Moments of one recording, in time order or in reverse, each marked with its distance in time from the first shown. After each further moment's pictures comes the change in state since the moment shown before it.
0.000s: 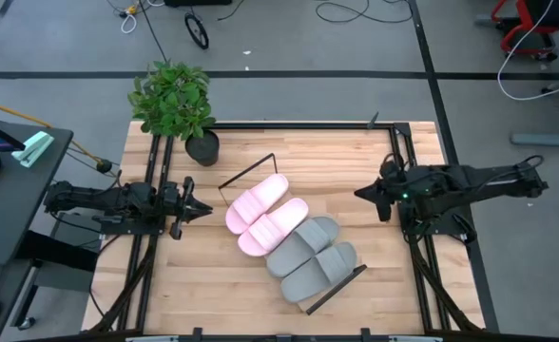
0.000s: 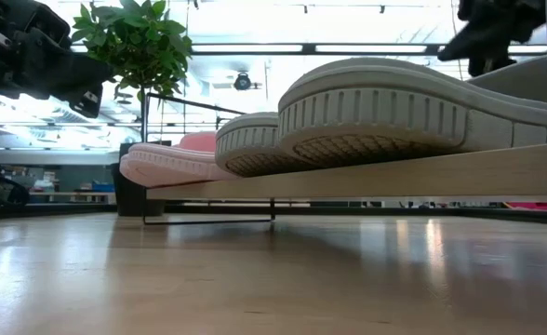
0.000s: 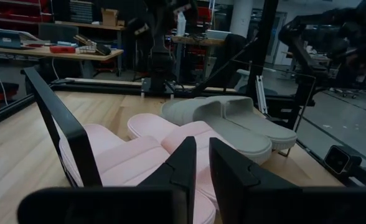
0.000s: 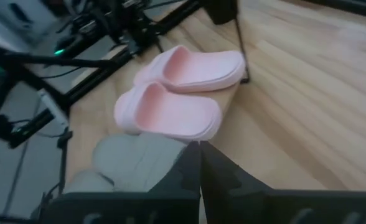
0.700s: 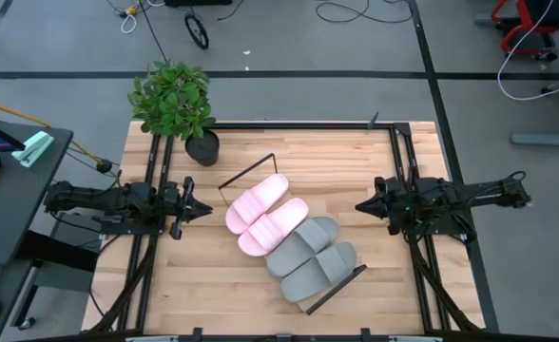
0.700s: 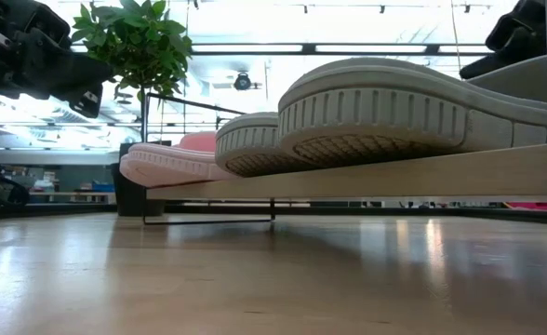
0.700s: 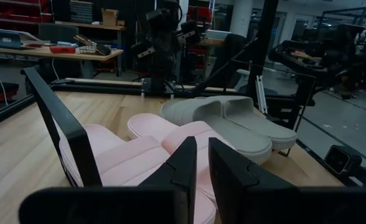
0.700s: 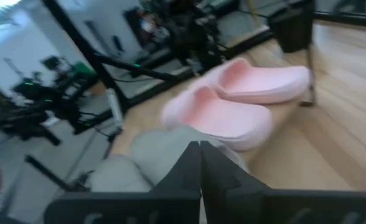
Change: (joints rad) left arm 0.000 0.000 0.000 0.000 0.000 0.000; right arm -0.001 -0.415 -0.468 0.381 -0.169 -0.180
